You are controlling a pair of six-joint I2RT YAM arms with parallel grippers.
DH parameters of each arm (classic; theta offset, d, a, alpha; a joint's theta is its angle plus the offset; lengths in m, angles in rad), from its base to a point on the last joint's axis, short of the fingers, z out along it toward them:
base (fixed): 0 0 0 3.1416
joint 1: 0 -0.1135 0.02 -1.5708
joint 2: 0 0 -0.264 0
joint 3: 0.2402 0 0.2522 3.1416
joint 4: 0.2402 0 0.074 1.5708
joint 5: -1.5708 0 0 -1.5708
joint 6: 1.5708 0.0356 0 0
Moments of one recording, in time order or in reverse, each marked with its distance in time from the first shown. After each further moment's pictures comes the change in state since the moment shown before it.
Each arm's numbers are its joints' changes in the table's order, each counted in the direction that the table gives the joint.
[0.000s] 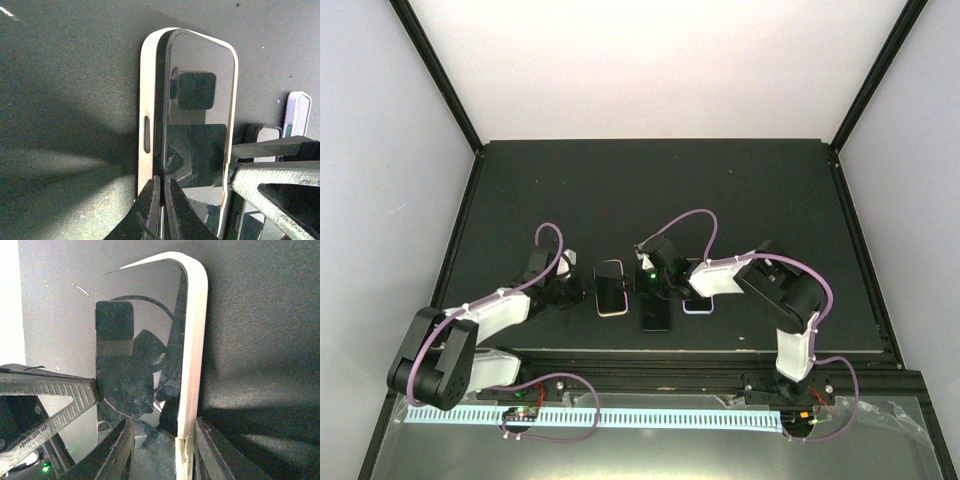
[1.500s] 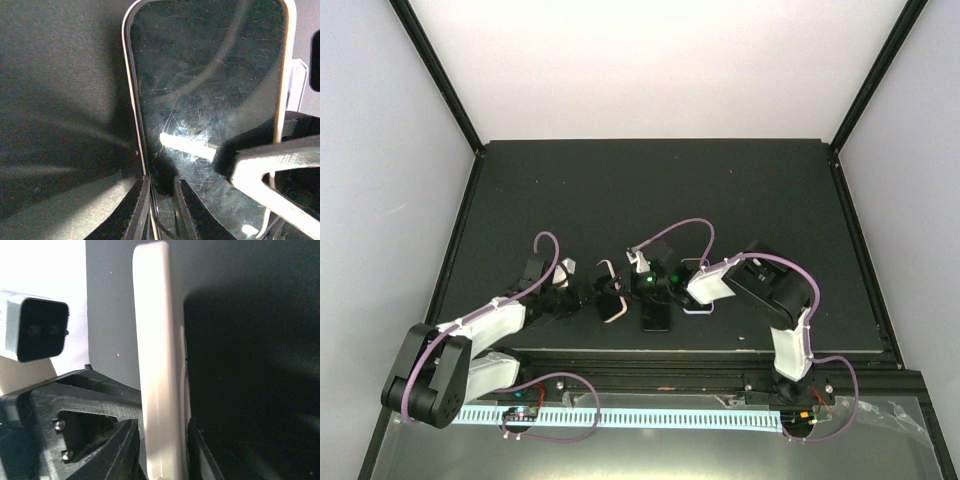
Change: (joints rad) left arm -0.010 0.092 -0.057 0.067 -0.076 0.013; right arm -0.022 -0.066 -0.064 -0.328 0.139 0.170
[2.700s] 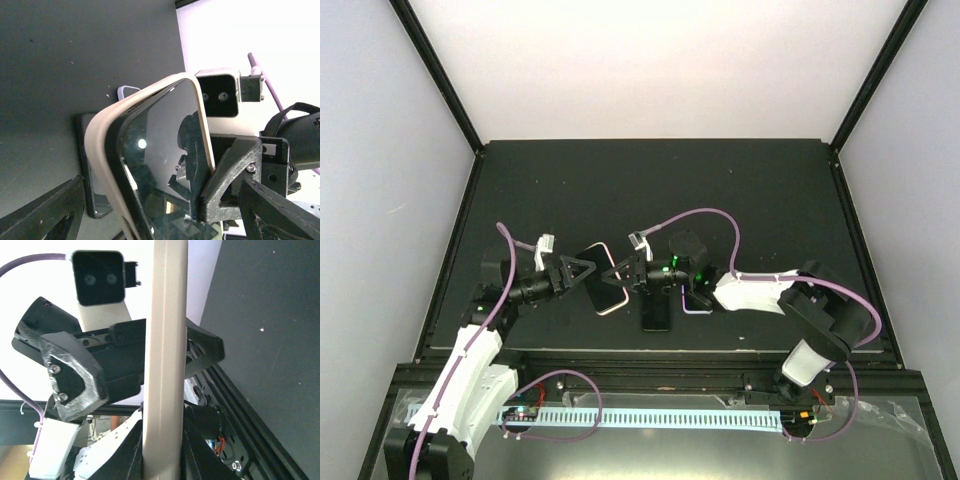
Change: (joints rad) left arm -0.201 0.475 0.106 0.138 -0.375 -0.075; right arm 0.010 0.330 -0.114 -0.182 0.179 0.177
